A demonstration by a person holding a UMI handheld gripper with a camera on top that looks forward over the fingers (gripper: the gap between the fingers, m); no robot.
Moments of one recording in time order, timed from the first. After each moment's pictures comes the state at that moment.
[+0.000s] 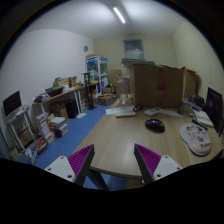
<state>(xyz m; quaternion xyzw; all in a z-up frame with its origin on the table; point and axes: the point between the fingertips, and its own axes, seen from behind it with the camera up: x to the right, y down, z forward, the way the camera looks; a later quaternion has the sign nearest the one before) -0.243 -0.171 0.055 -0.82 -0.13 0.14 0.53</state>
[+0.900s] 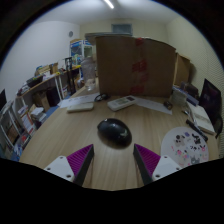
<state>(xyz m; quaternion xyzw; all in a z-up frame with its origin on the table) -0.104 0.017 -0.011 -0.88 -0.11 0.07 0.46</state>
